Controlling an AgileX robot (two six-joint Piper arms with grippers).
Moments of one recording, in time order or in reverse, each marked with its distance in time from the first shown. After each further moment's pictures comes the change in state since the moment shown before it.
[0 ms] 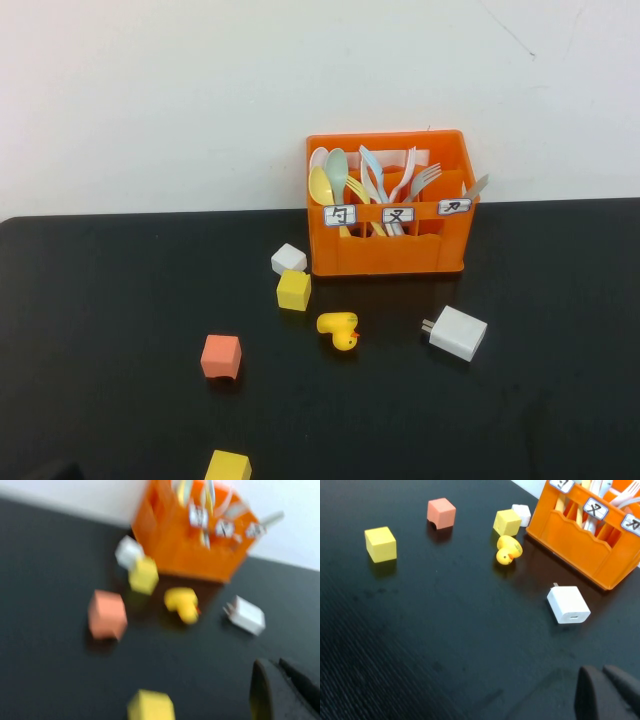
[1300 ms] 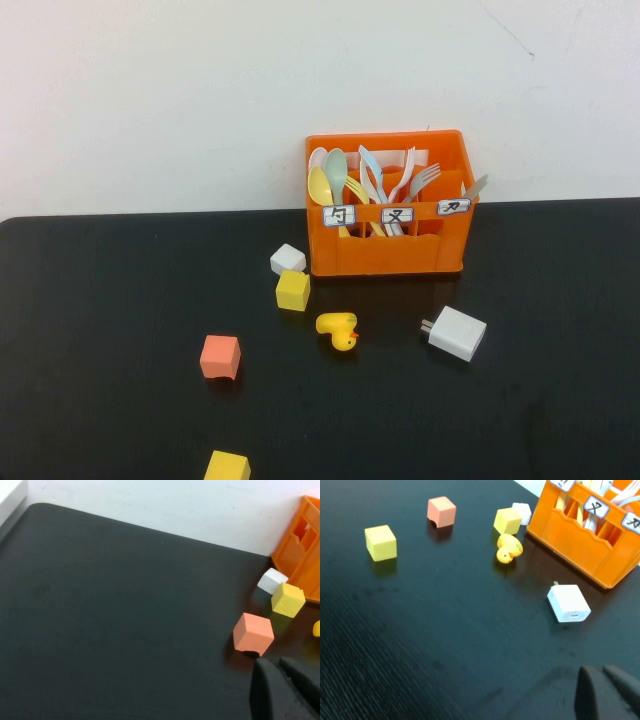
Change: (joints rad) right arm 0.000 0.000 0.000 0.002 0.005 0.000; left arm 0.418 -0.143 0.170 -0.063 -0.016 0.240
